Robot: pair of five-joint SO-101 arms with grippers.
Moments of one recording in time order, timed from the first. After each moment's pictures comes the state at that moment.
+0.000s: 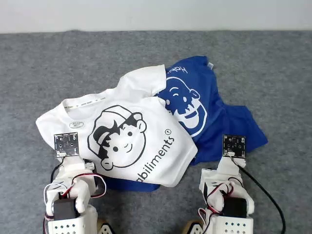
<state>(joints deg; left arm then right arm) -11.0 -103.5 96.6 72.0 9.6 1.4 -102.9 95.6 74.2 -3.6</state>
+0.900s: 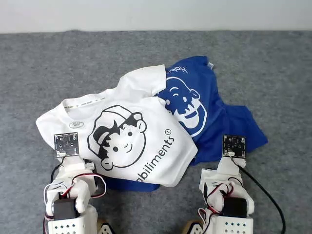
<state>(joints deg) -11.0 -103.5 96.6 72.0 9.6 1.4 -102.9 95.6 74.2 -3.6</state>
